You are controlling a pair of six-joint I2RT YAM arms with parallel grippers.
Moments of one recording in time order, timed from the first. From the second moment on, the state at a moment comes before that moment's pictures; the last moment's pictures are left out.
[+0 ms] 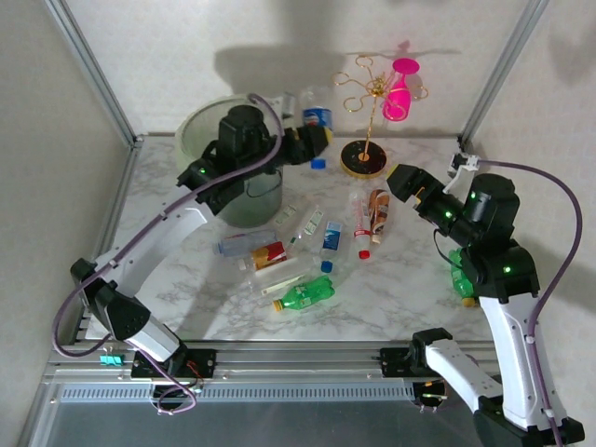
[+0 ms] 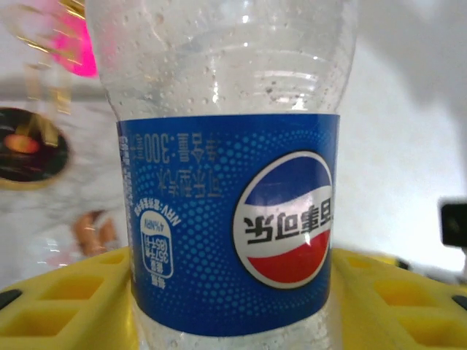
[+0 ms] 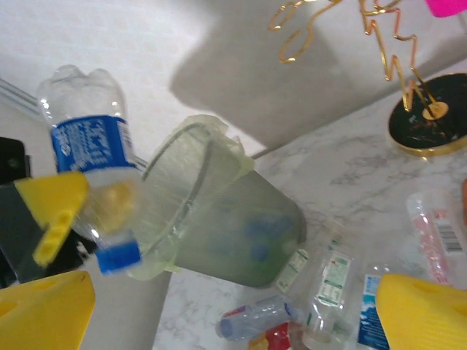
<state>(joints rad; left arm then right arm) -0.63 1.56 1.73 -0.36 0.17 -0.72 0.22 0.85 1.29 -0.72 -0.28 0.73</state>
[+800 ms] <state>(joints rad) -0.36 1.84 2.09 -0.88 -0.32 -1.06 0.22 0.91 1.29 -0.87 -0.23 0.69</state>
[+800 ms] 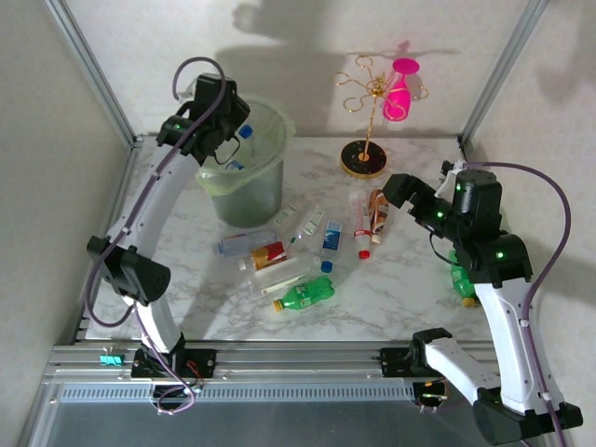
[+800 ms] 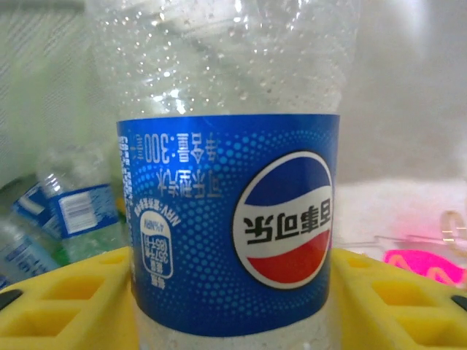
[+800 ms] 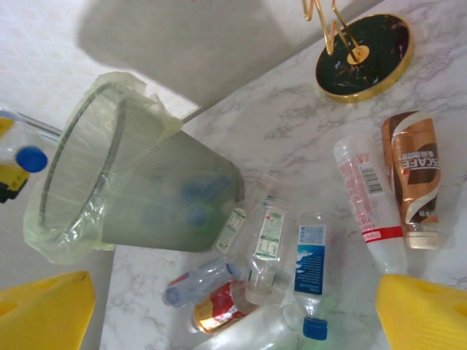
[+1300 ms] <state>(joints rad) -0.36 1.92 2.03 -0.94 -0.27 -1.14 0.22 0.93 1.27 -0.88 -0.21 0.69</state>
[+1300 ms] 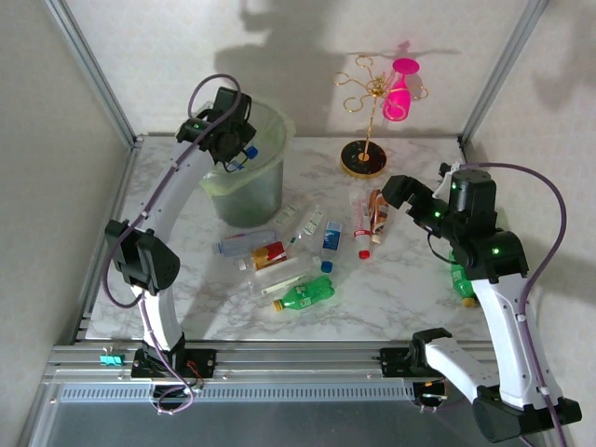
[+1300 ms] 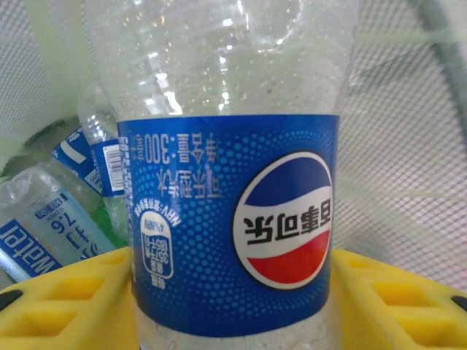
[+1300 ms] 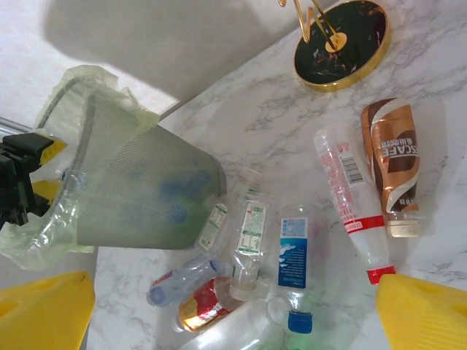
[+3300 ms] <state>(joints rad) -0.63 1.01 1.23 -0.44 0.09 -0.72 0.21 1.64 1.11 -0.52 -0.02 0.54</state>
